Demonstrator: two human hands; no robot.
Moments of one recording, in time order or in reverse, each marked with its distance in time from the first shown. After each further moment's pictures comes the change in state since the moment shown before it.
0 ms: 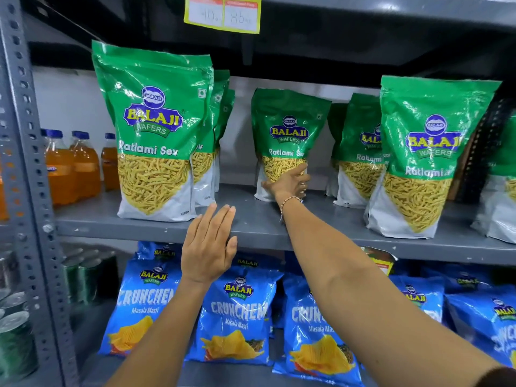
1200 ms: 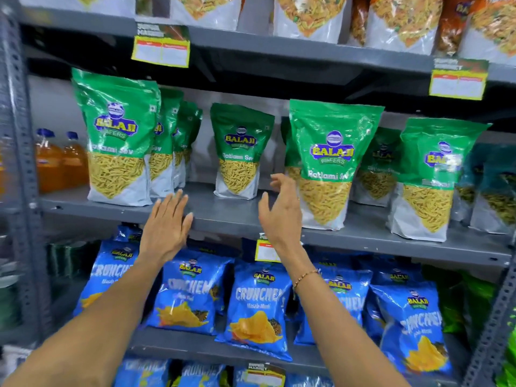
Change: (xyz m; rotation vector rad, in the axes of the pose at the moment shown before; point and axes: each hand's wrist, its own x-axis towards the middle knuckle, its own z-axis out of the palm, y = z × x) left_hand 0.041 0.074 -0.070 -0.040 -0.507 -0.278; right_hand -0.111 0.108 -0.198 0.221 0.189 -0.767
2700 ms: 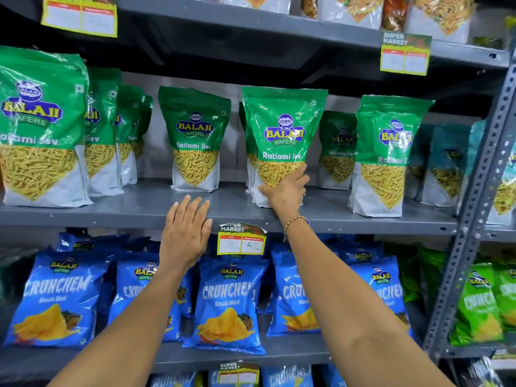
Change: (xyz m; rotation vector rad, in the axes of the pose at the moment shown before) left_hand 0.001 0.101 0.064 -0.035 0.133 0.174; right_hand 0.055 0.099 -0.013 -0.254 -0.047 0.579
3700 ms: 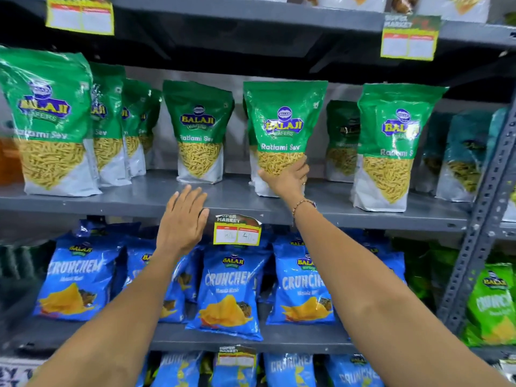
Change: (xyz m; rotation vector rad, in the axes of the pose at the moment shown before) left_hand 0.002 0.007 -0.016 -0.016 -0.100 -0.017; right_hand 0.021 0.008 -0.009 0.065 -0.148 0.015
